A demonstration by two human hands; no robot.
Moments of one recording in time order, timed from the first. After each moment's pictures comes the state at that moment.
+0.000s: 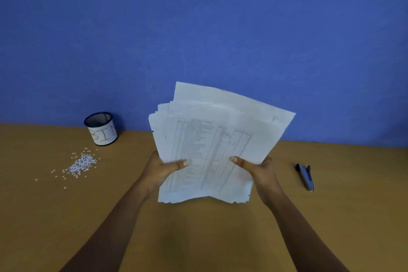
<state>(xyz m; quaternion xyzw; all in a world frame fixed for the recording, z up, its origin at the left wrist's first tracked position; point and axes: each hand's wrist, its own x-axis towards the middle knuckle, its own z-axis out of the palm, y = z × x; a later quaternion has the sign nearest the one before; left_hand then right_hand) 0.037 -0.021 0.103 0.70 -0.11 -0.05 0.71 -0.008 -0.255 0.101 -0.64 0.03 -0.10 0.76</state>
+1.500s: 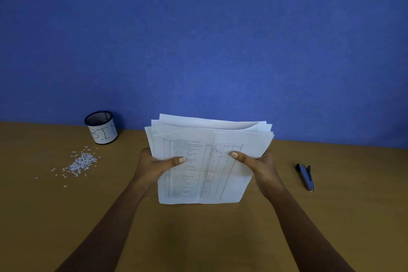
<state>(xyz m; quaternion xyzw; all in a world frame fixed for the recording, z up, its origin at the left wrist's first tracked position) 0.029 -0.015 0.113 0.68 -0.10 0.02 0.72 -0.006 -0.251 0.120 -0.65 -0.04 -0.11 0.75</state>
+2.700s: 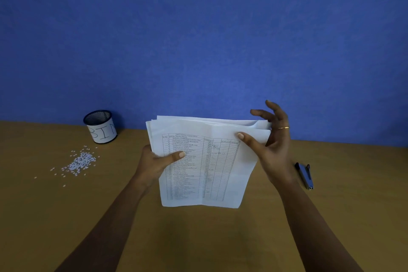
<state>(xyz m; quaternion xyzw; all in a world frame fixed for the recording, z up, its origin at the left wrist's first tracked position) 0.034 -0.018 0.114 0.67 -0.11 0.02 0.73 -0.011 -0.251 0.162 -0.70 -0.11 -0.31 0.64</state>
